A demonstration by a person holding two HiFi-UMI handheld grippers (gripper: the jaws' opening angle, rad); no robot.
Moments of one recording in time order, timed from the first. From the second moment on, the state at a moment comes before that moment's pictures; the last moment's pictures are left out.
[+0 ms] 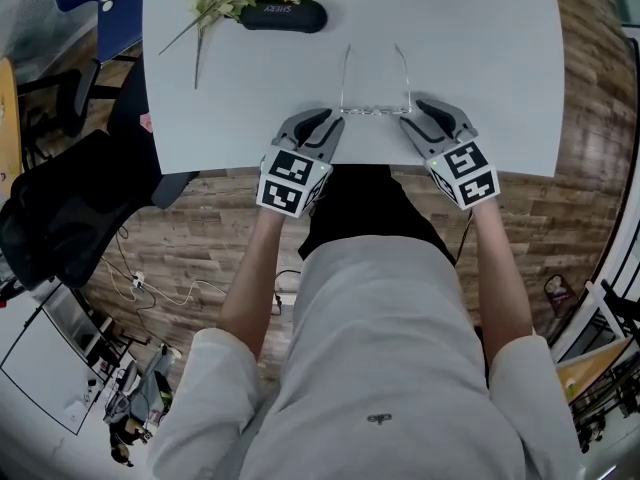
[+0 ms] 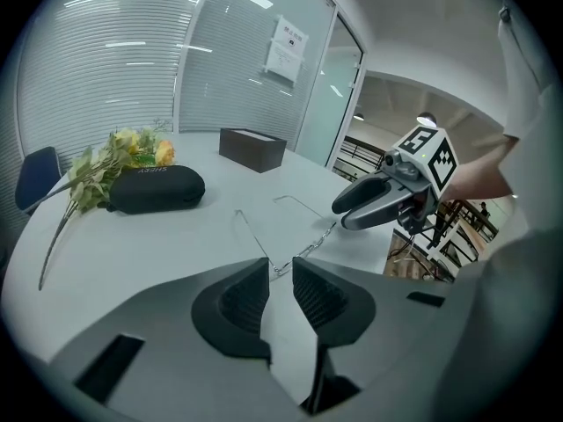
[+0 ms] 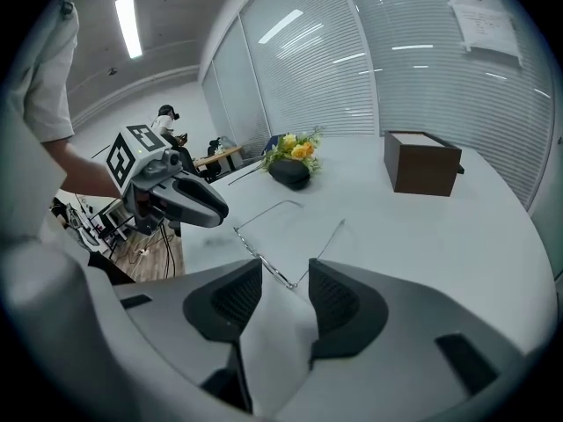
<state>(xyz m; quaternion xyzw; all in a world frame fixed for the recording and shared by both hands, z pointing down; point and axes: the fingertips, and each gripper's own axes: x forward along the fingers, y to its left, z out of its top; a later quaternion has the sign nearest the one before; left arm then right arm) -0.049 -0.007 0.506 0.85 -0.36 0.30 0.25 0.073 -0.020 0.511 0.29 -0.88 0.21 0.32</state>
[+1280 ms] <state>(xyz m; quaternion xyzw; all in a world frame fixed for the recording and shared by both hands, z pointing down) -0.032 -0.012 0.530 0.85 -0.31 0.34 0.25 0.067 -0.021 0.531 0.26 -0.87 0.25 0.33</state>
